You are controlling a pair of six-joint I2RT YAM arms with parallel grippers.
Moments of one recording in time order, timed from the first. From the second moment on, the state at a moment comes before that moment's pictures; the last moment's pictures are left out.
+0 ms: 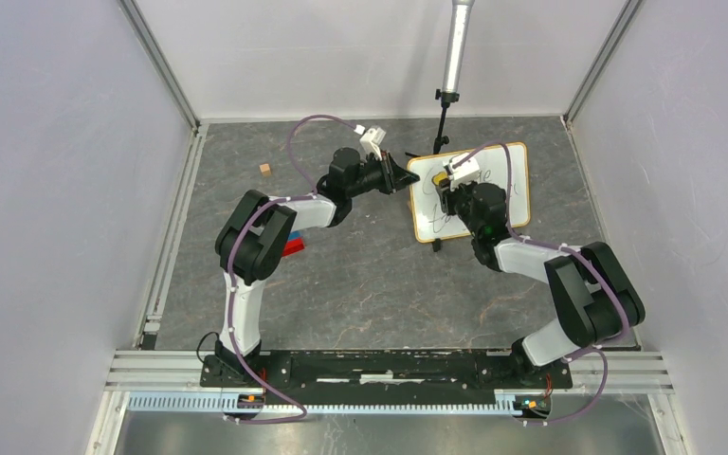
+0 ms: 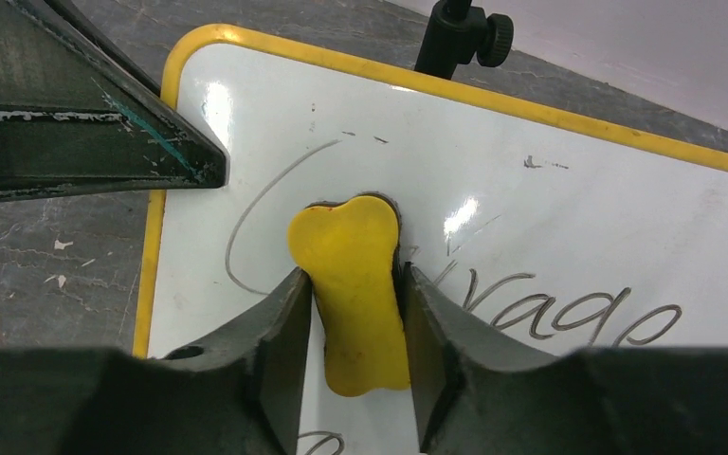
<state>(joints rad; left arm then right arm) -0.55 2.09 1.26 0.73 0.48 -0.61 0.37 1.53 0.62 0.73 0.00 -0.15</state>
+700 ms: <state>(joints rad) -0.56 2.09 1.31 0.62 0.45 -0.56 0.51 1.67 0.81 0.76 0.29 -0.02</state>
